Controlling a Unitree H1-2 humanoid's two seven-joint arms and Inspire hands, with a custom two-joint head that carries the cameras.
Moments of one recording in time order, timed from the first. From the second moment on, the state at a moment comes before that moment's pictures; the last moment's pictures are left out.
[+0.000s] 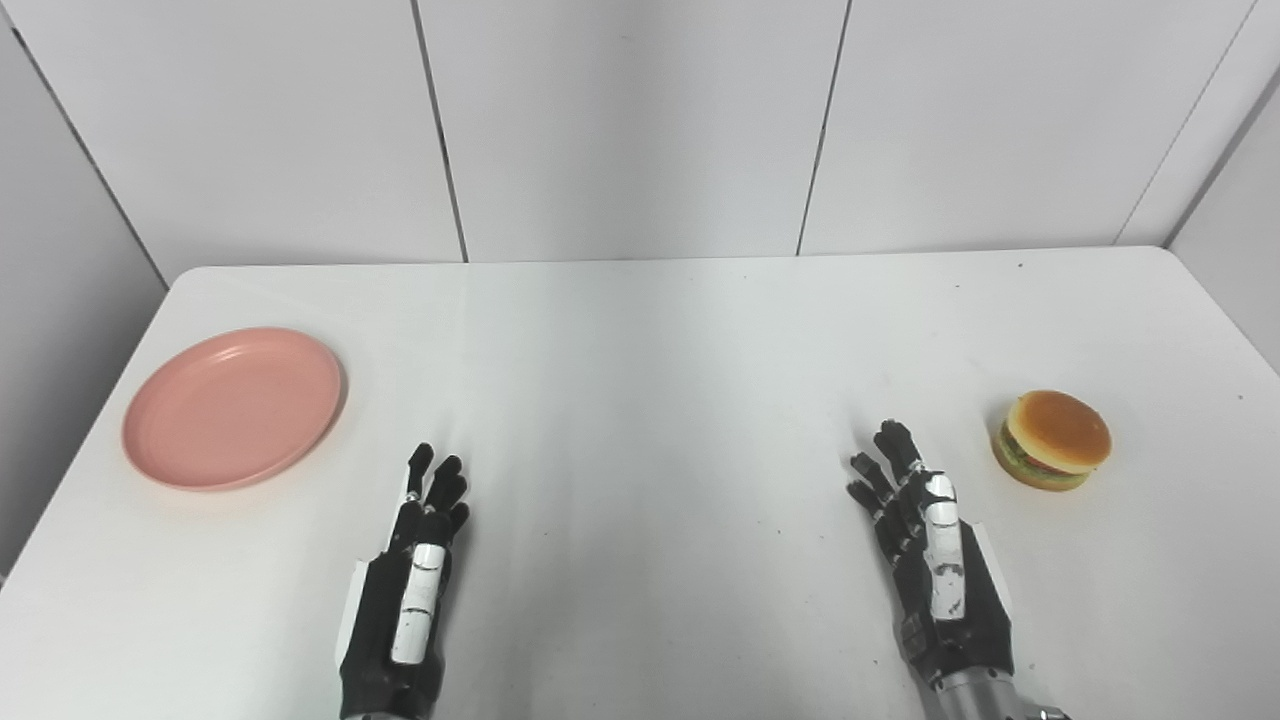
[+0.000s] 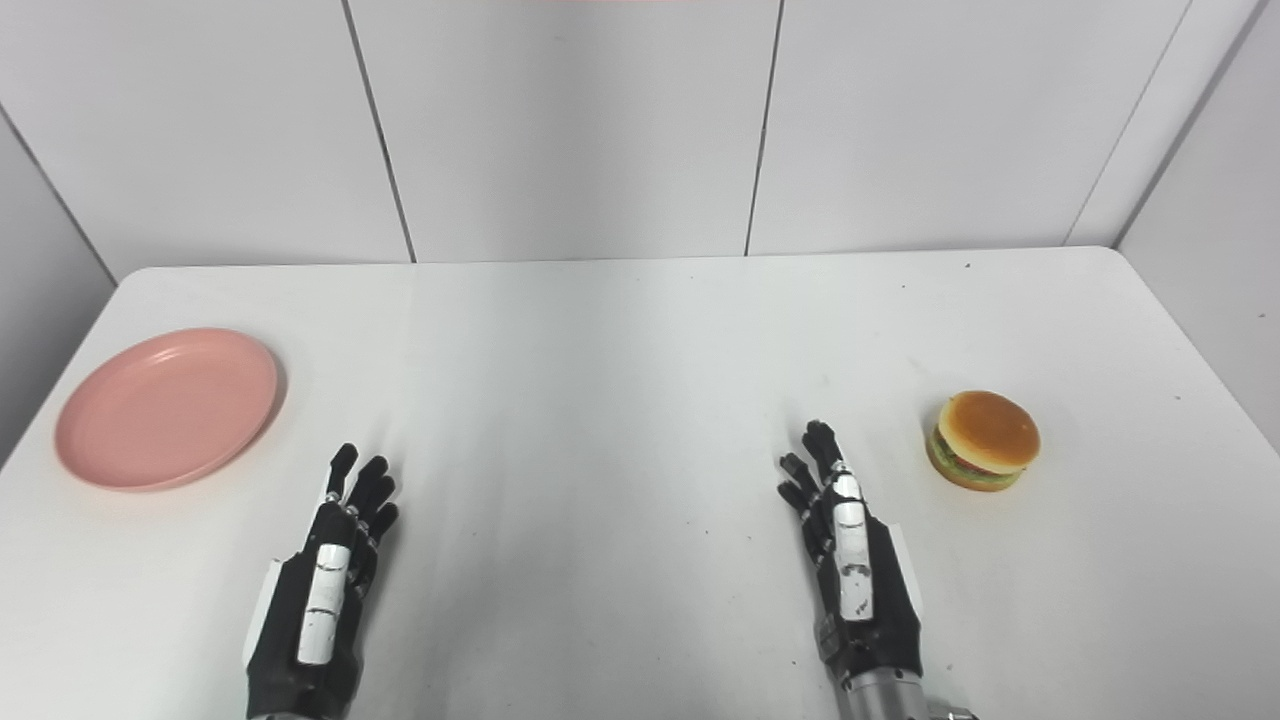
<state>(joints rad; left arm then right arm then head) 0.16 -0.08 -0.05 -0.19 0.00 -0.05 -0.11 0.15 0.00 -0.05 -0.25 0.19 0.02 0.03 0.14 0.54</state>
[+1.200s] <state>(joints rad) 0.11 -0.09 -0.08 -0.09 0.10 -0.22 -0.04 0.10 -0.05 -0.10 -0.15 0.26 0.02 0.08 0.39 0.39</state>
